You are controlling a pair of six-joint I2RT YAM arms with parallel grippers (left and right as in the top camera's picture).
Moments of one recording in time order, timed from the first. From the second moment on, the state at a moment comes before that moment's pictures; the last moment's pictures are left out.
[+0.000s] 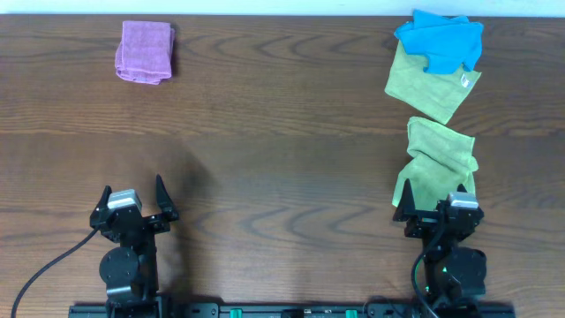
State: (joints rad) left arm 0.13 0.02 0.03 -0.12 -0.07 -0.04; right arm 0.11 0.02 0.07 -0.20 0.19 0.07
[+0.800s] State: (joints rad) left arm 0.13 0.02 0.03 -0.12 -0.07 -0.04; right arm 0.10 0.07 0.06 0.25 0.53 0.13
